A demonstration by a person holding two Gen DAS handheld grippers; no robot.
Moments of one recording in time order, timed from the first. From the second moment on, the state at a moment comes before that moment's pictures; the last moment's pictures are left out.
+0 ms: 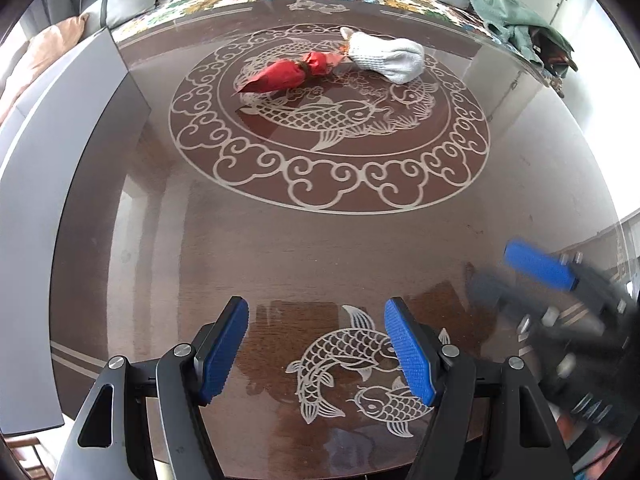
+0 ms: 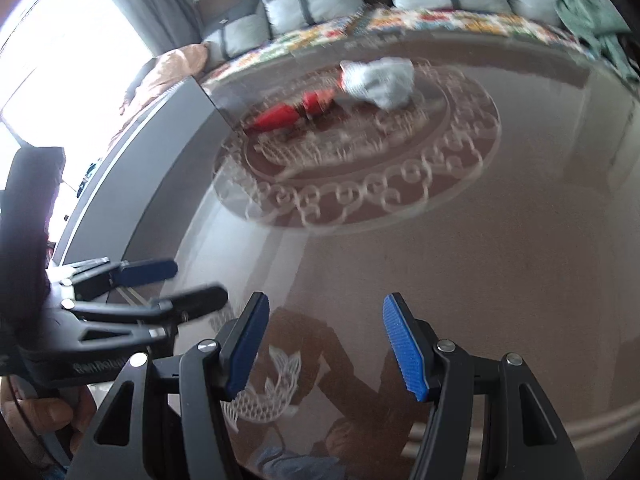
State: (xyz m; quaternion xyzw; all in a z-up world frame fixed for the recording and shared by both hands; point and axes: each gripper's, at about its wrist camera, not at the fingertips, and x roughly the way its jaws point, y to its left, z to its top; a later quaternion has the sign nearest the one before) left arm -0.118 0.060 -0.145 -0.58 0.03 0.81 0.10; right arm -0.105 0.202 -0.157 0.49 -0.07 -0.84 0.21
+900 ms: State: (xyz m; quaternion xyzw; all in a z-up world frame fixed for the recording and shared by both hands) left arm -0.128 0.012 -0.167 -0.61 -0.02 0.79 0.06; right arm -0.345 0.118 -0.164 0.49 0.35 -0.75 0.29
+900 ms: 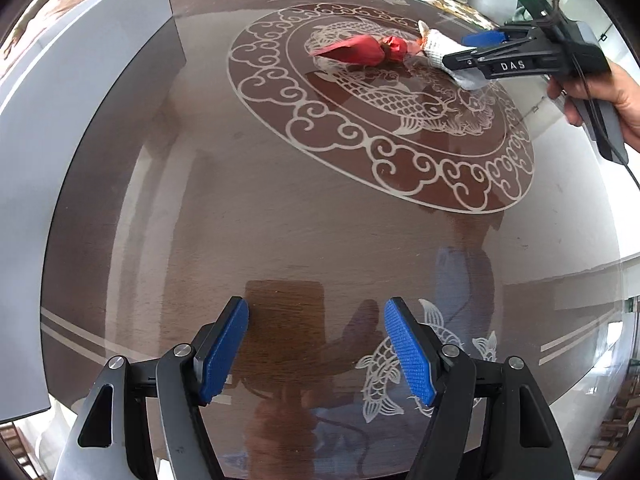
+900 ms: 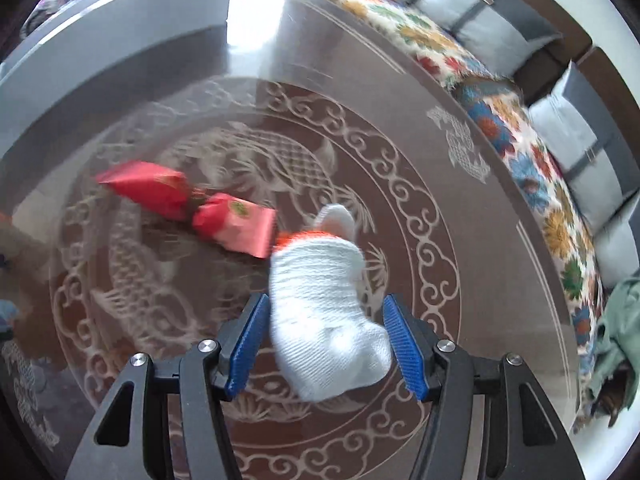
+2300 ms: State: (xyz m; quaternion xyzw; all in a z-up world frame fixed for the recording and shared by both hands) left arm -0.350 0.121 -0.173 -0.59 0.27 0.72 0.24; right arm -0.156 0.226 -0.173 0.55 0.04 -0.81 0.22
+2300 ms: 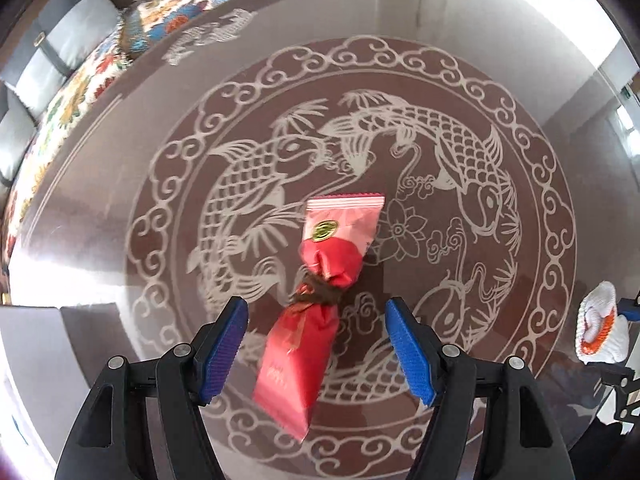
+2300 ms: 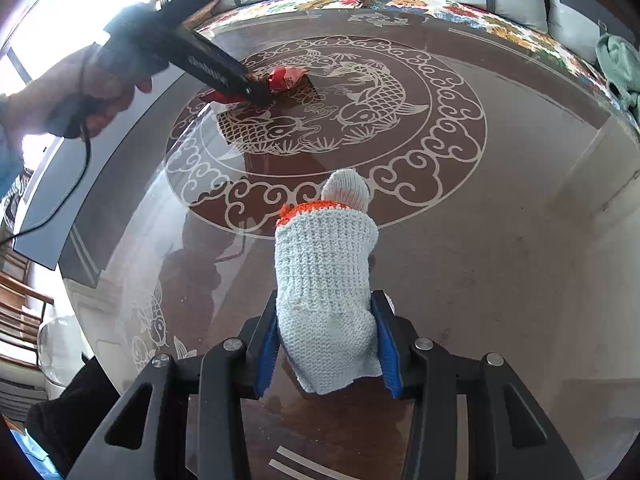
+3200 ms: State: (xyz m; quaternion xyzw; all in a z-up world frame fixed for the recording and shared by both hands) left arm -0.400 0.133 -0.191 -0.69 0.24 0.64 0.21; right arm -0.160 0.229 -0.178 0.54 -0.03 -0.82 0.18
